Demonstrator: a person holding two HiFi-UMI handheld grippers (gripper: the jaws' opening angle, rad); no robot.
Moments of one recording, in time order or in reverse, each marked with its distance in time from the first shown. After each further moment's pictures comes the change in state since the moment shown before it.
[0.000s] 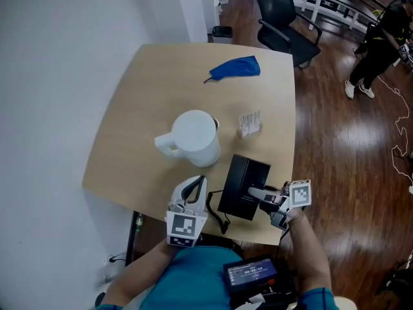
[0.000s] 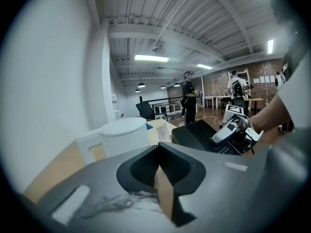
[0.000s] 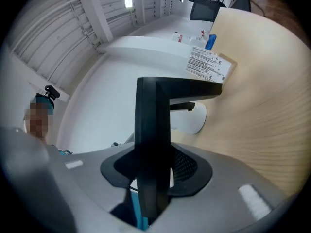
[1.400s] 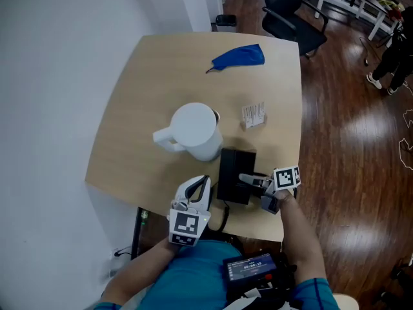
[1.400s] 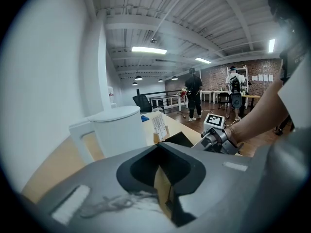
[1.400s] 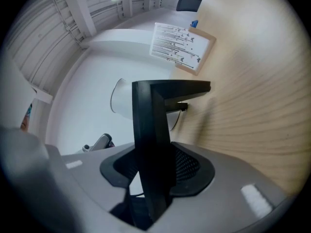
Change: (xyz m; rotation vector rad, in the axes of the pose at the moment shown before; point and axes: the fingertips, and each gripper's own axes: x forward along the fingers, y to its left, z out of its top) left arm 0.004 -0.014 -0.024 0.001 0.096 -0.031; right arm 0.038 -0.094 -0.013 0.101 0.071 -0.104
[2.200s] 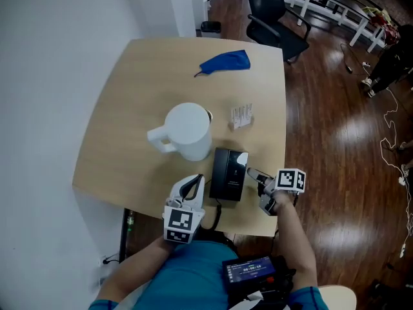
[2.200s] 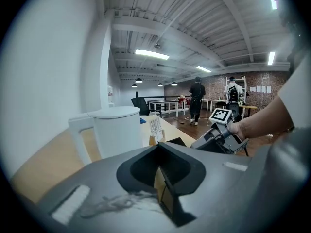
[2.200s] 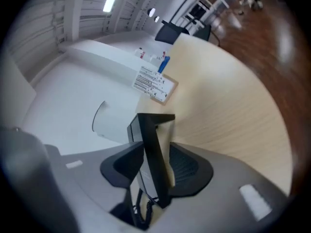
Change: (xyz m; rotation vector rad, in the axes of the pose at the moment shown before) left arm -0.003 -0.001 -0.003 -0.074 -0.049 -0.055; right arm -0.076 -0.015 0.017 0.099 -0.260 -0.430
